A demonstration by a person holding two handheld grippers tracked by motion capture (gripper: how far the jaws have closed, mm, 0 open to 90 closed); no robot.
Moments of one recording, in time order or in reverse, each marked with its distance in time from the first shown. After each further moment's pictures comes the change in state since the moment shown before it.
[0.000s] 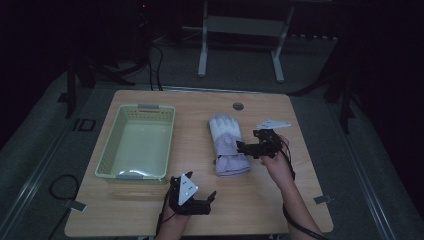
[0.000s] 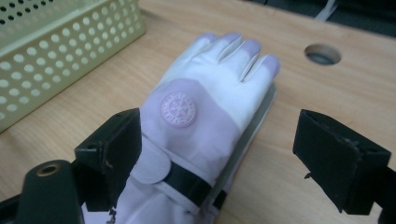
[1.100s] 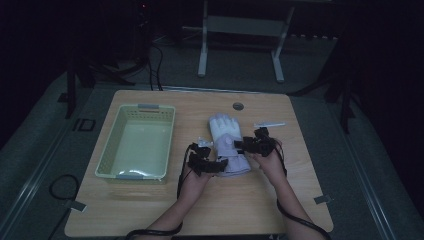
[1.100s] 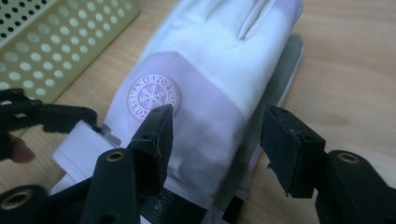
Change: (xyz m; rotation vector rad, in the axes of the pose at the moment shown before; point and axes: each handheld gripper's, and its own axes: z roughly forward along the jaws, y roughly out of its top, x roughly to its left) left arm 0.054 0.051 0.102 0.288 -0.041 -0.342; right arm -0.025 -0.022 0.050 0.099 0.124 0.210
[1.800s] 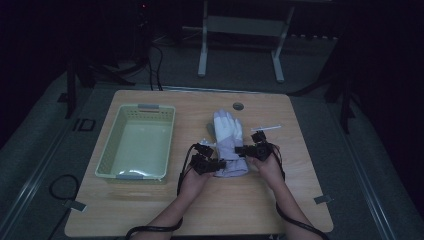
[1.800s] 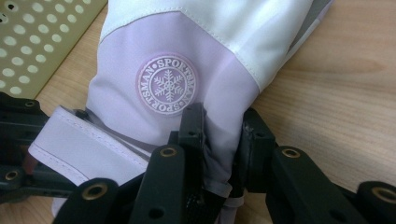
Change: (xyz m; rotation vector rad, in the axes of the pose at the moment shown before) left arm 0.003 0.007 0.005 0.106 -0.147 0.049; right arm 0.004 -0.010 0.006 0.105 -0.004 0.065
